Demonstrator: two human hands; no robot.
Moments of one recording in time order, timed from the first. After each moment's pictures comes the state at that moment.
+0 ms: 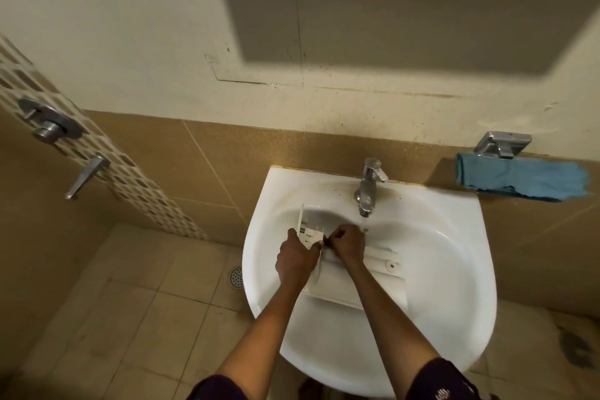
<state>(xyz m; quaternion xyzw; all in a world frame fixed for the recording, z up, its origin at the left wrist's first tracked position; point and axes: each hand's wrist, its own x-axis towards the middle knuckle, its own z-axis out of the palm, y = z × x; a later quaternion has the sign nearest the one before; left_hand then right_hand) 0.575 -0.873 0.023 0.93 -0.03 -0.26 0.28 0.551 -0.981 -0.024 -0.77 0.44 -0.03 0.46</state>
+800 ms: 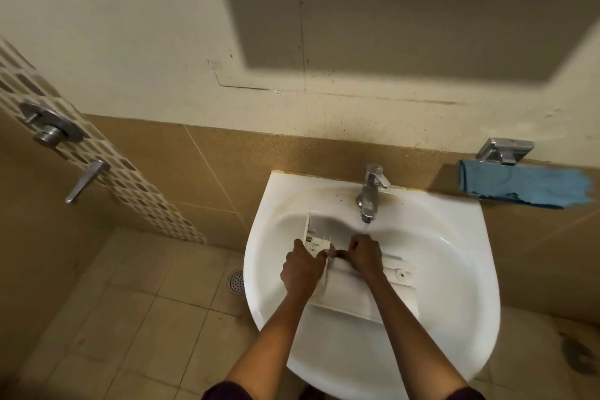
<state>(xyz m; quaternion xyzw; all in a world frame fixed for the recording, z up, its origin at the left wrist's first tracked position) 0.567 -0.878 0.022 0.93 -0.02 -0.28 0.25 0.525 -1.004 -0.032 -0.82 0.40 0.02 0.40</state>
